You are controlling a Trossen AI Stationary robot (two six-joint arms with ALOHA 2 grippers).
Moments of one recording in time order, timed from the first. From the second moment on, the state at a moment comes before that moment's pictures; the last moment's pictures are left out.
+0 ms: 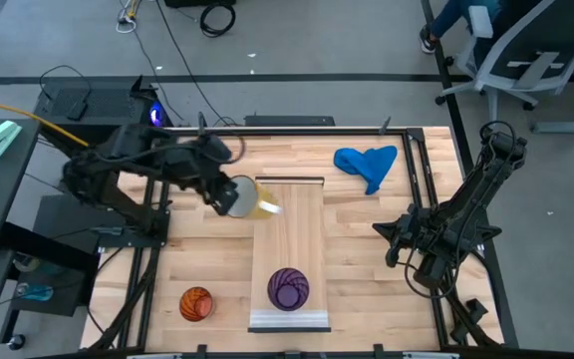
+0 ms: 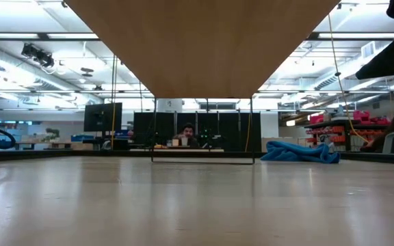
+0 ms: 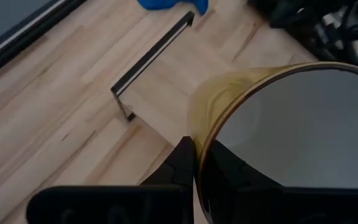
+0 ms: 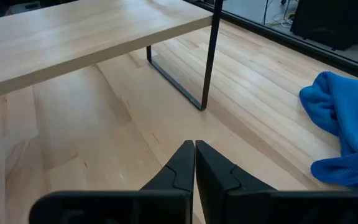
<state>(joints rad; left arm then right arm) -0.13 1.57 2.19 -1.56 -0.26 -0.77 0.98 1.07 0.55 -0.93 1.13 1.52</state>
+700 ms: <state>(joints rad) -0.08 1.95 2.32 -1.57 -0.06 -0.72 0.98 1.07 0.55 -0.89 1.13 1.53</state>
